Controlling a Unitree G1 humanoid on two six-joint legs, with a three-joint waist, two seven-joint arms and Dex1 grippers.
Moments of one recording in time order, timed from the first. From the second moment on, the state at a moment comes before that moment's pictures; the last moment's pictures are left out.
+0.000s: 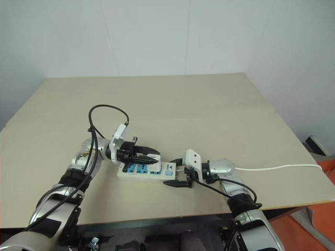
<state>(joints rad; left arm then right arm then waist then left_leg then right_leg) -0.76 0.42 -0.16 0.66 -0.43 0.01 -1.61 -0.54 -0.34 0.22 0.51 0.14 -0.19 1.26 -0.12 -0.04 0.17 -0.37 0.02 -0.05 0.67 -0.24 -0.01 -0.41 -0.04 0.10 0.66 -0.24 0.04</state>
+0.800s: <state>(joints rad) -0.65 0.37 -0.12 0.63 -0.39 -0.20 -1.60 -0.52 -0.35 0.22 0.50 0.13 -0.19 1.26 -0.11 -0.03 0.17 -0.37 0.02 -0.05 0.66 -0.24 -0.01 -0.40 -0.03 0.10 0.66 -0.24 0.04</state>
